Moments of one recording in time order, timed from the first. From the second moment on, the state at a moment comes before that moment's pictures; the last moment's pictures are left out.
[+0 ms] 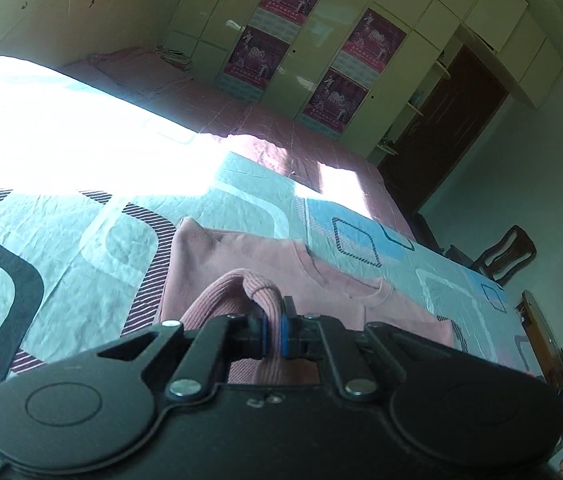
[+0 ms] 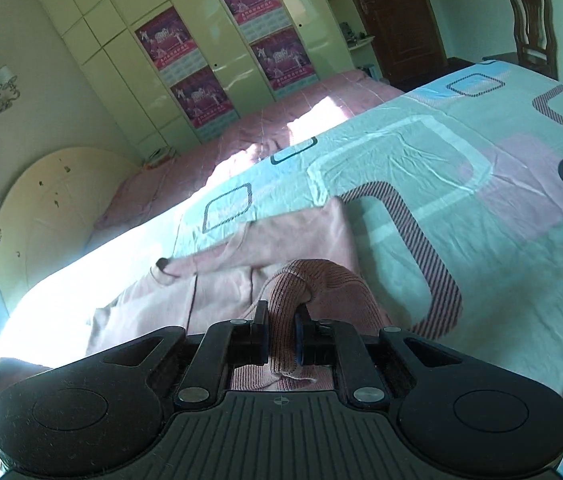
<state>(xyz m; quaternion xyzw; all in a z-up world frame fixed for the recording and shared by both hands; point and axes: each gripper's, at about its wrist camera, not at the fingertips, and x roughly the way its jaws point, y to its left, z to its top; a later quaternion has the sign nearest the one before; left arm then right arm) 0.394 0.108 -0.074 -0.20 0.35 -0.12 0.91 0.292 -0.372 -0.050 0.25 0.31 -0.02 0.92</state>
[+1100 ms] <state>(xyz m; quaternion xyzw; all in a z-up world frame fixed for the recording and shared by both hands) 0.551 0.061 -0.151 0.00 0.42 -0.13 0.90 0.471 -0.397 -0.129 0.14 0.37 0.03 0.92</state>
